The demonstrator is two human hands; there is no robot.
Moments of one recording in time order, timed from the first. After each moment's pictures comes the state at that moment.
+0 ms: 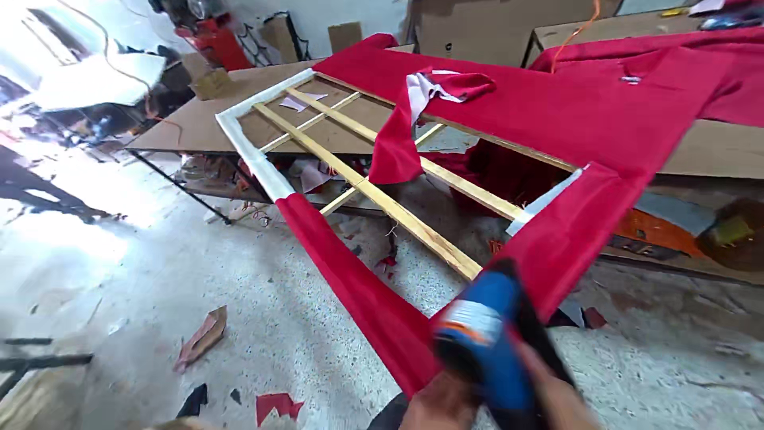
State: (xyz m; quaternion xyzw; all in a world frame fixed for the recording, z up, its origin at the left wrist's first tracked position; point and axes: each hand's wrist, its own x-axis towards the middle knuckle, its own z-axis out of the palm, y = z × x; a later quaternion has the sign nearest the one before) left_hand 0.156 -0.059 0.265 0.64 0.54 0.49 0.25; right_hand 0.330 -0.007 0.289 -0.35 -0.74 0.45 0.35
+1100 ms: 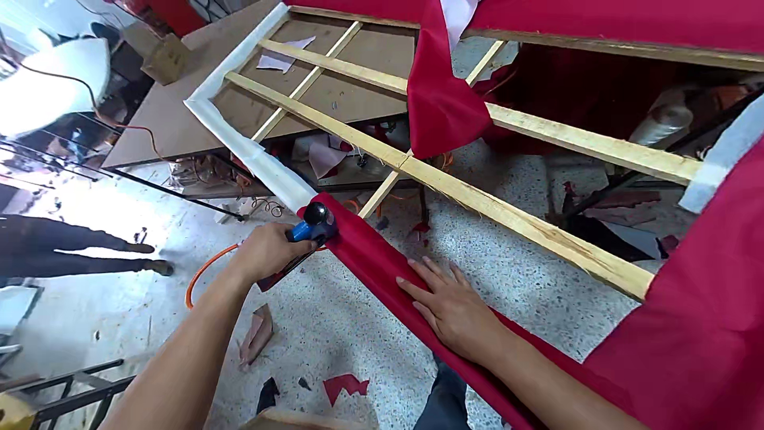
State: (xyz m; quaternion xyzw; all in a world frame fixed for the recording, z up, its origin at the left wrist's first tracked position) left_hand -0.320 0.146 0.274 0.50 0.83 -0.07 0.24; right_hand 0.030 0.131 0.114 -0.34 -0.90 0.26 0.08
